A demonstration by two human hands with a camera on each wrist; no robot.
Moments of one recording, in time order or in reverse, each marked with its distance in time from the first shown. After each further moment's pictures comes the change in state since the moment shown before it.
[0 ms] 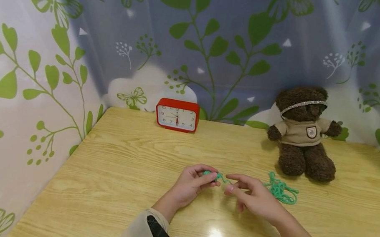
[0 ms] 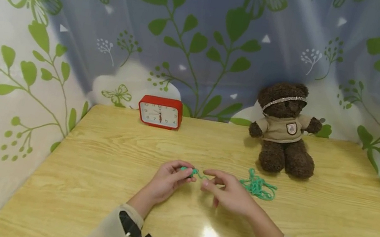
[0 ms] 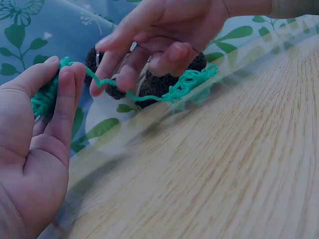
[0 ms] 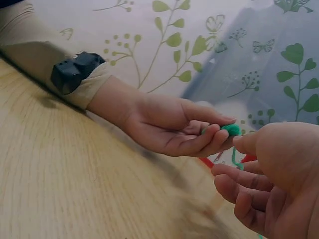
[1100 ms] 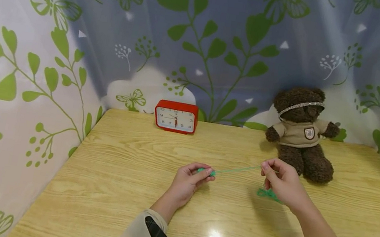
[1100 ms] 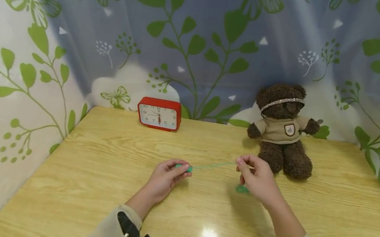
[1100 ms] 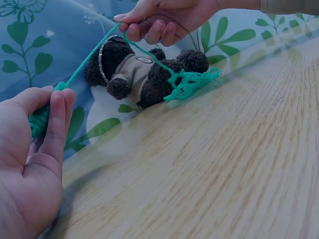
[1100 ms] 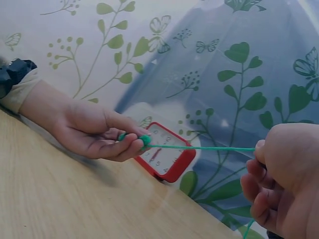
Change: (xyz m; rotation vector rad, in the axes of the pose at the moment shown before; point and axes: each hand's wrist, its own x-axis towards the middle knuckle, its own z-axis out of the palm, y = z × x) left_hand 0.006 -0.003 -0.004 -0.045 0.172 -0.002; right_hand -0.018 -0.004 -0.052 -0.031 0.342 -0.079
